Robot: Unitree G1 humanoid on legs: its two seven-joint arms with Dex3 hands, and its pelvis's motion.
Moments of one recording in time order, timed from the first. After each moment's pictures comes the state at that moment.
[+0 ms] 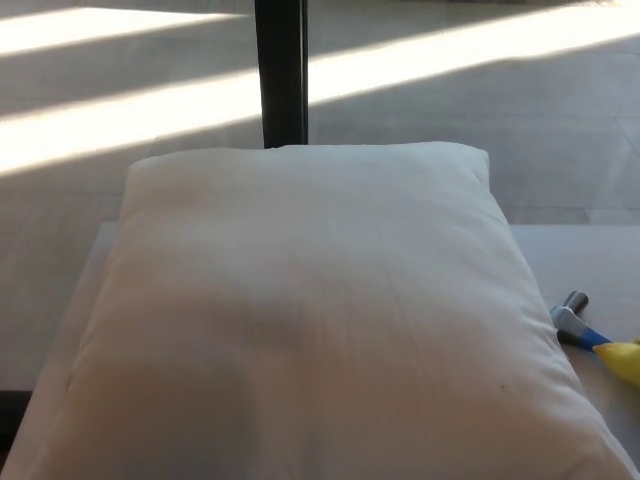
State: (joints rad) left_arm 0.12 0.57 0.46 1.25 -0.14 -0.18 -0.08; right_arm -0.57 -0.66 0.66 0.97 -0.68 0.13 -0.15
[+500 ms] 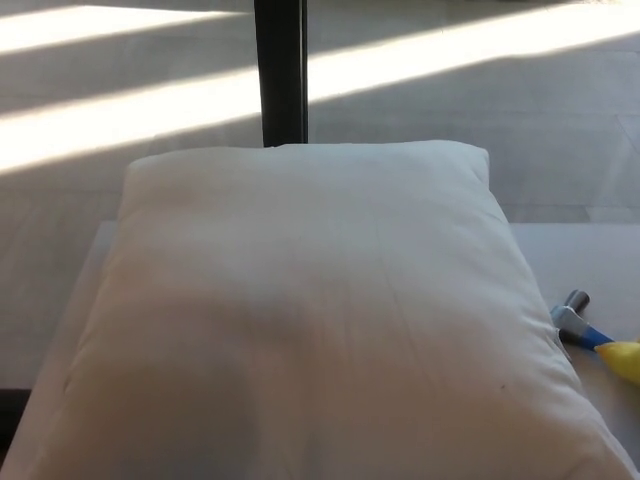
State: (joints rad) left_arm 0.12 0.57 0.45 1.25 -0.14 -0.18 -0.08; right_arm -0.53 -0.67 0.54 0.95 -0.66 0.05 -0.20
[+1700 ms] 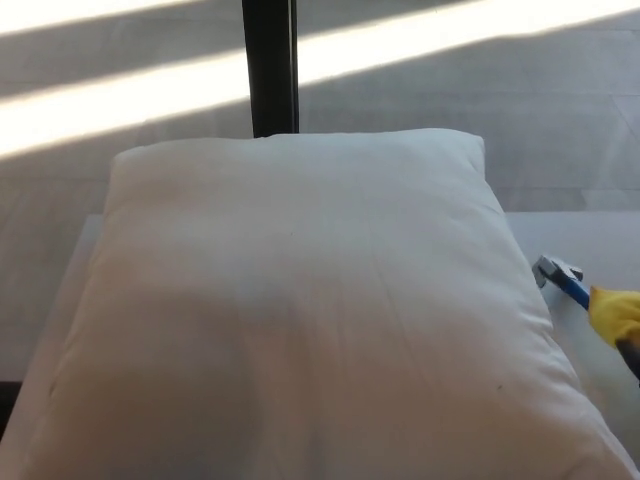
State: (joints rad) left_arm 0.12 0.57 0.45 1.25 -0.14 -0.18 -0.08; right_arm -0.47 -0.43 -0.21 0.76 -0.23 0.03 0.00
